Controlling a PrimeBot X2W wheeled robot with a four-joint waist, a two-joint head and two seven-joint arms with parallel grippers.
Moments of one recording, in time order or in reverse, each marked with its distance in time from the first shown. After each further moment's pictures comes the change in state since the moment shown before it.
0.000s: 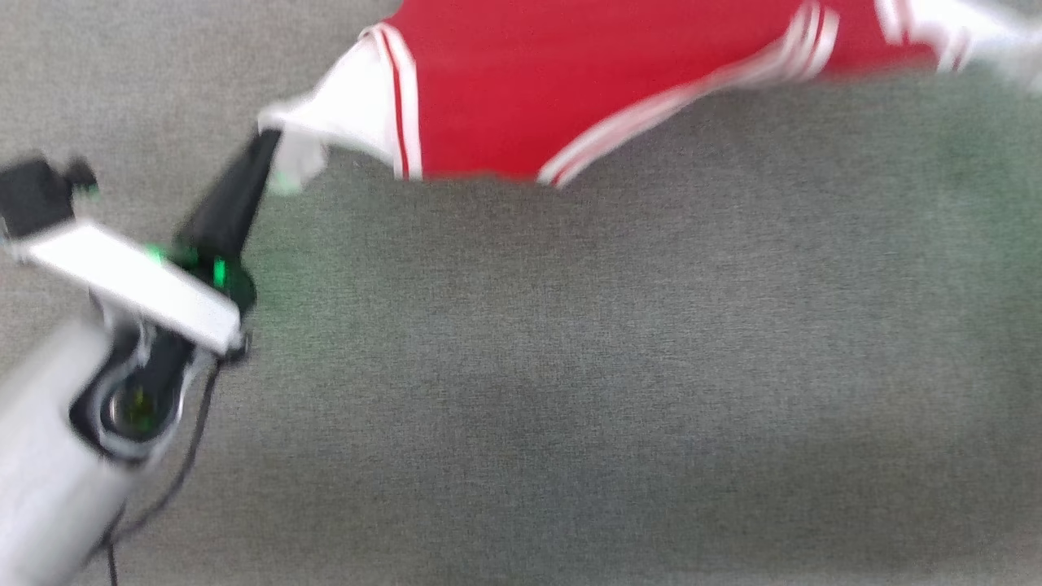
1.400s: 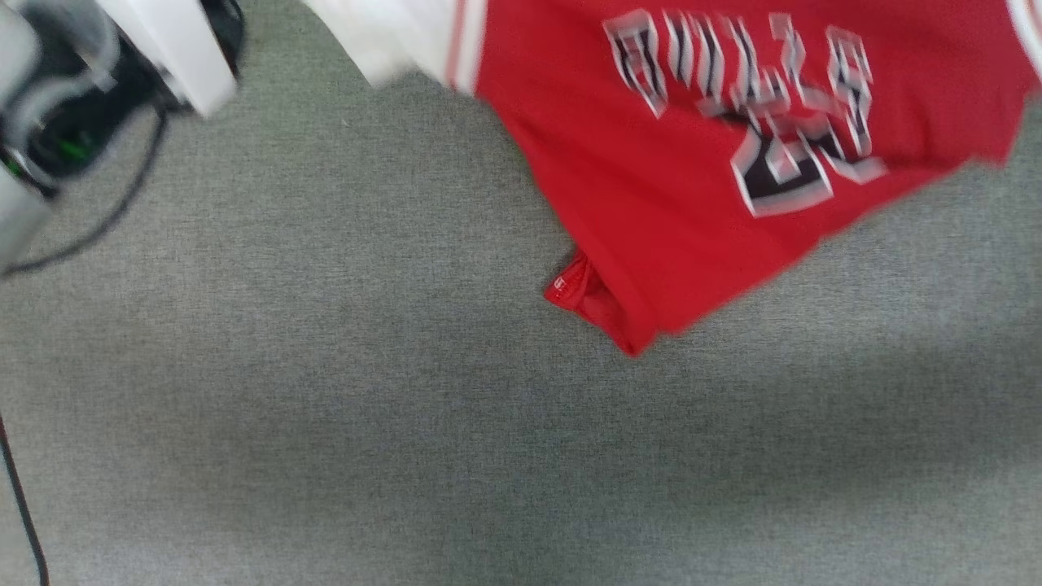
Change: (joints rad) left arm -0.683 0.024 -0.436 0.194 0.204 -0.001 0.249; right arm -0.318 -0.227 0.238 -0.096 0.010 -0.001 0.284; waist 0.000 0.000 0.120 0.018
